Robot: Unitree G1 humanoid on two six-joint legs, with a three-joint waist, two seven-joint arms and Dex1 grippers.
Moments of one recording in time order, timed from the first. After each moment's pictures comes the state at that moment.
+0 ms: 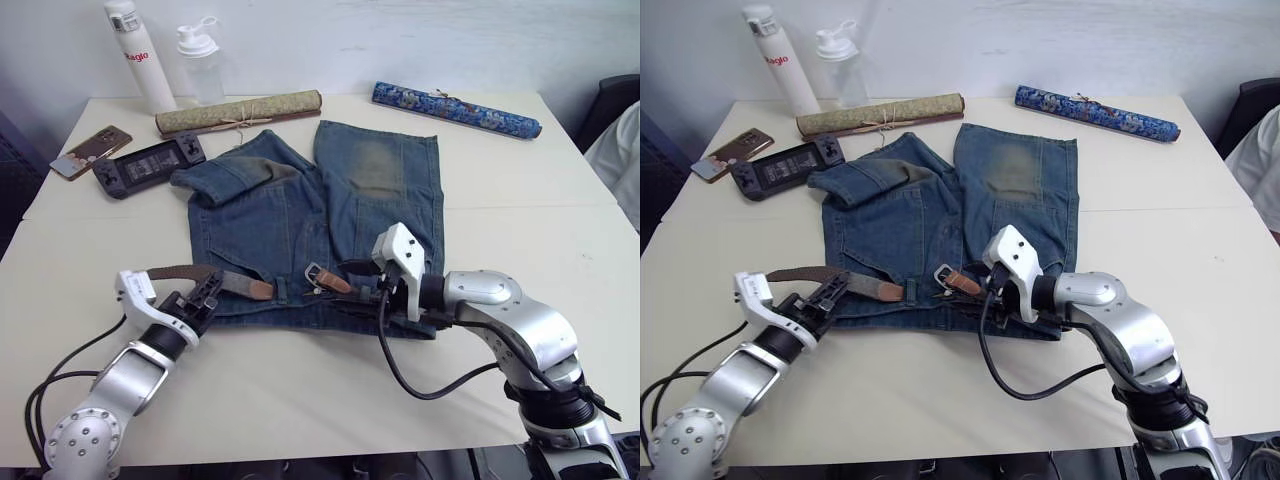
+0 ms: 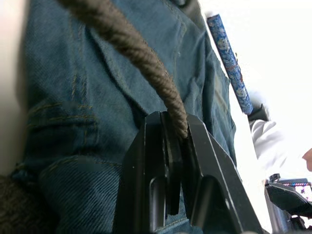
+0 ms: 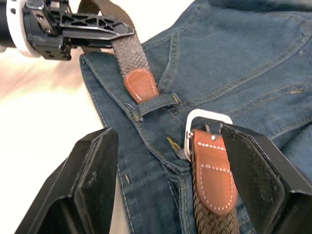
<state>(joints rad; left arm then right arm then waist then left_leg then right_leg) 0.12 0.41 0.25 -0.45 -1.56 0.57 0.34 -0.43 -0.49 0.15 -0.50 0.45 0.87 0.79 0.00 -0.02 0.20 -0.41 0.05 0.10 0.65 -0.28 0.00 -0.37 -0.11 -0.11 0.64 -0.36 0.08</state>
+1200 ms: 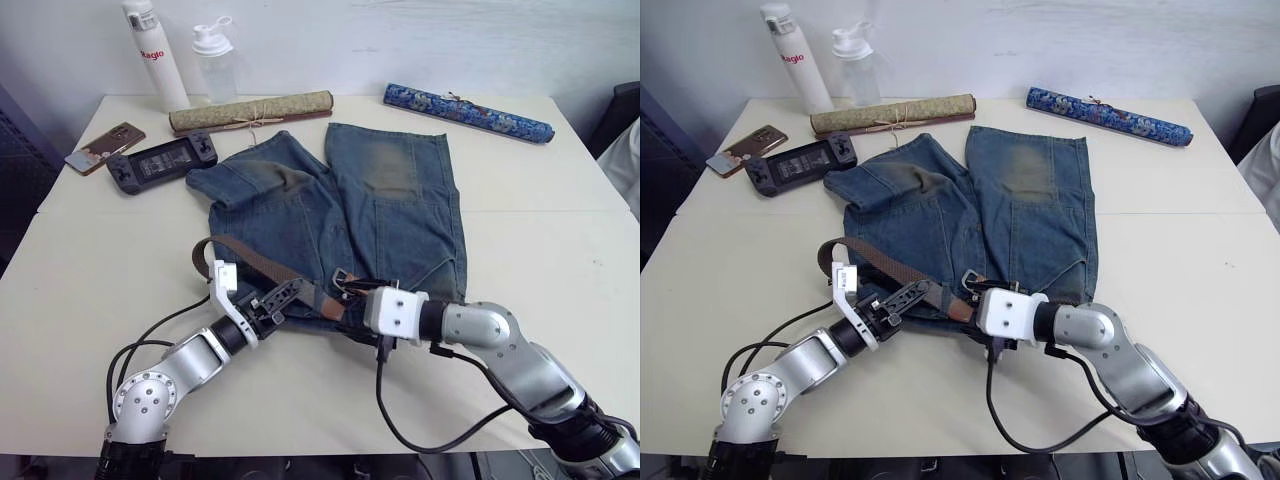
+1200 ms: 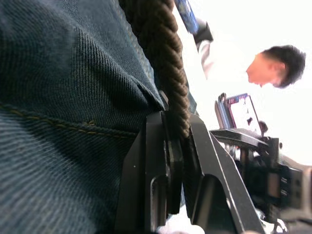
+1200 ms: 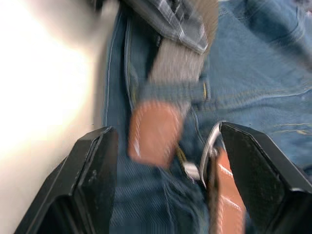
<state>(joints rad) -0.07 0.36 0.08 -0.34 -1.40 0.81 0.04 -0.27 -0.70 0.38 -0.40 -0.04 0.12 0.74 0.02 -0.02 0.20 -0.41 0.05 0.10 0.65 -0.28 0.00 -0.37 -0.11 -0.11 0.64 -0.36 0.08</state>
